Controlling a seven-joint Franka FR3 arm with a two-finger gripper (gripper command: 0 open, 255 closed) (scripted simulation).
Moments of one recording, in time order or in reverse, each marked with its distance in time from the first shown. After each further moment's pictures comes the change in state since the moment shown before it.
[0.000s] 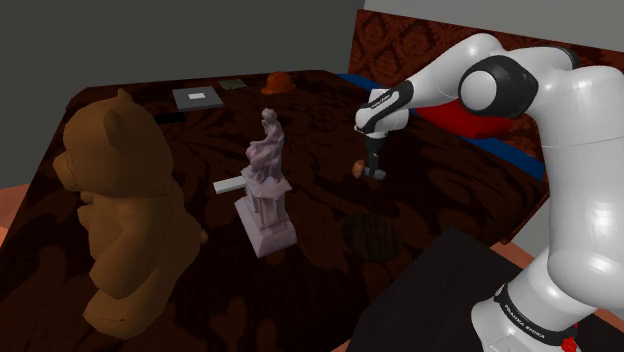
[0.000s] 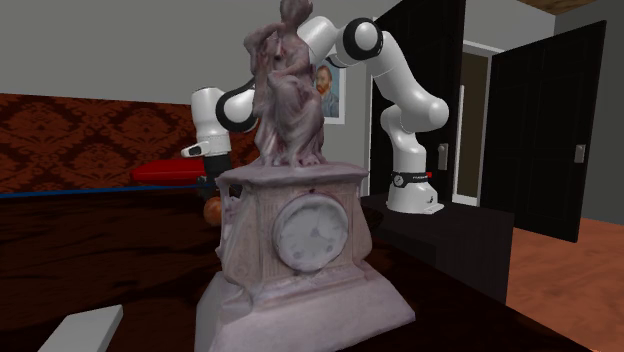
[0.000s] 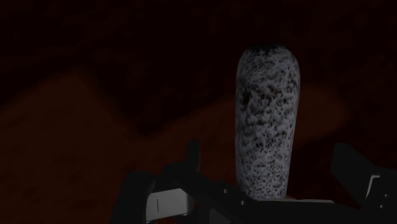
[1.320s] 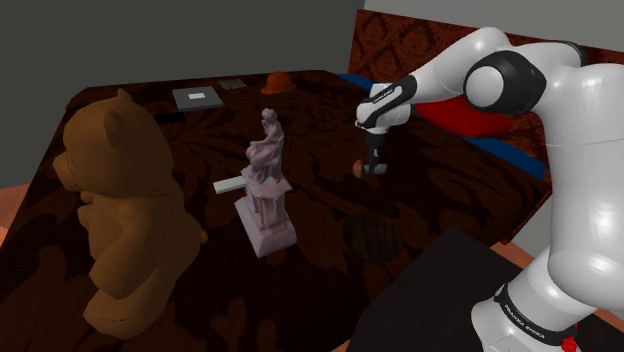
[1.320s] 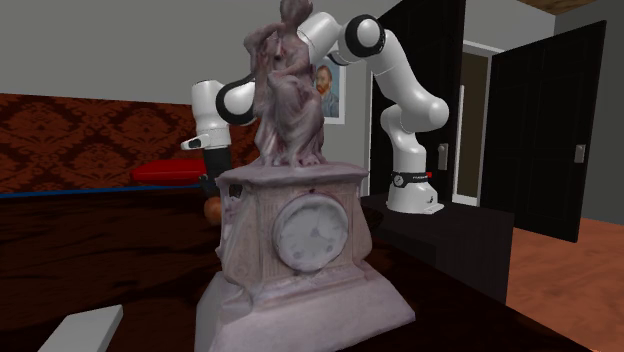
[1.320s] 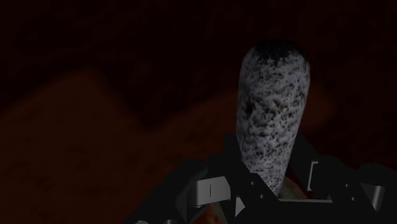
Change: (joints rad) arm 0.005 -0.035 -0.006 -0.004 -0.008 -0.030 0.005
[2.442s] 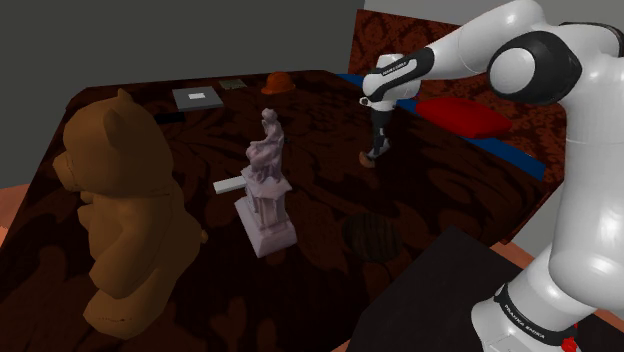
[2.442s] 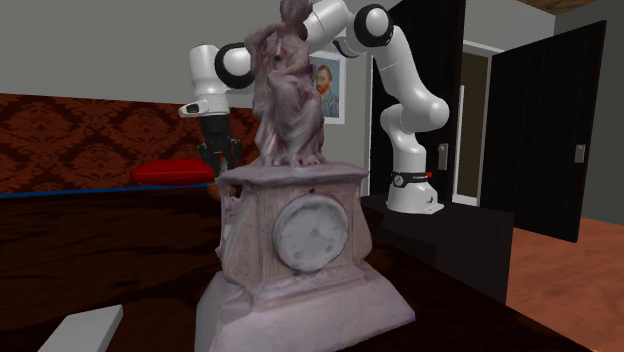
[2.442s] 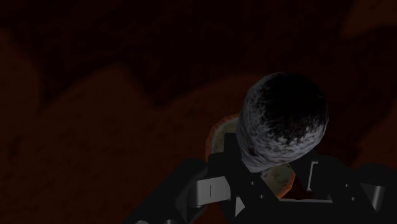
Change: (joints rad) arm 0.013 -0.133 -0.023 0.039 -0.035 -0.168 0.017
